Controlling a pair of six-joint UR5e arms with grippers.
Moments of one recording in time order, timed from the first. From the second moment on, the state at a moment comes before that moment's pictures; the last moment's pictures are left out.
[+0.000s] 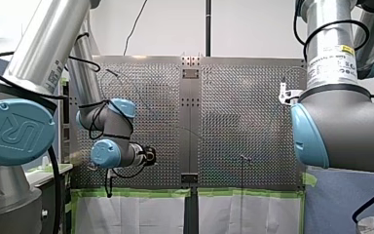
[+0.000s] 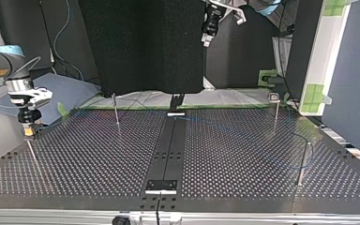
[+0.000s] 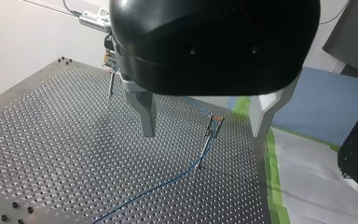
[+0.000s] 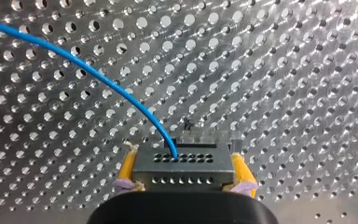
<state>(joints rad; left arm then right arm) -0.62 -1.93 -2.50 -2.05 -1.86 -1.84 1.49 -1.07 1.49 -0.44 1.07 1.65</state>
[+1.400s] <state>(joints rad) -0.62 -1.93 -2.50 -2.06 -1.86 -1.83 1.48 -1.07 1.48 -0.46 1.06 1.69</state>
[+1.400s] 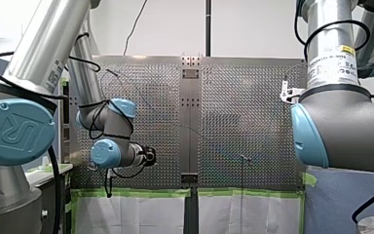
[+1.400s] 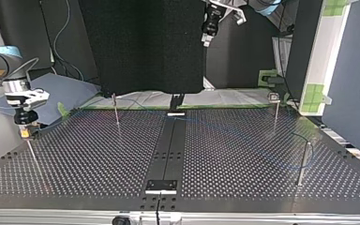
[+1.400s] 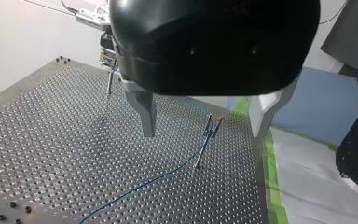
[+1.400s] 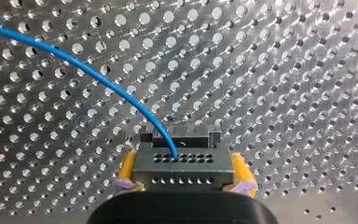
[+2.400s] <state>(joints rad) -0.62 -1.93 -2.50 -2.06 -1.86 -1.84 1.50 -1.07 1.48 -0.43 1.11 1.69</state>
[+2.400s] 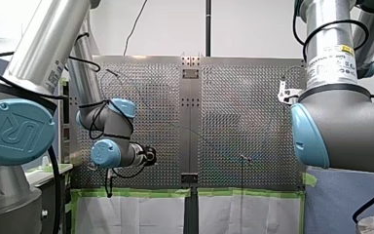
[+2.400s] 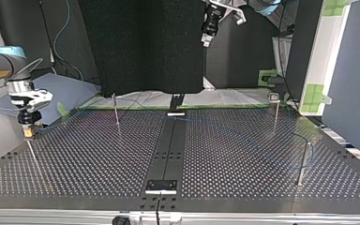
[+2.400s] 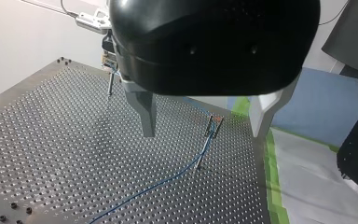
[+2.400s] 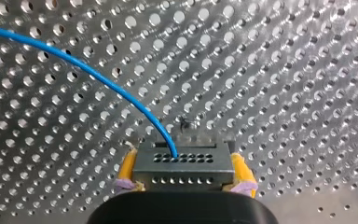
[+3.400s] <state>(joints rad) -0.62 -1.93 -2.50 -2.06 -1.86 -1.84 1.52 -1.06 1.49 -0.50 1.14 1.73</state>
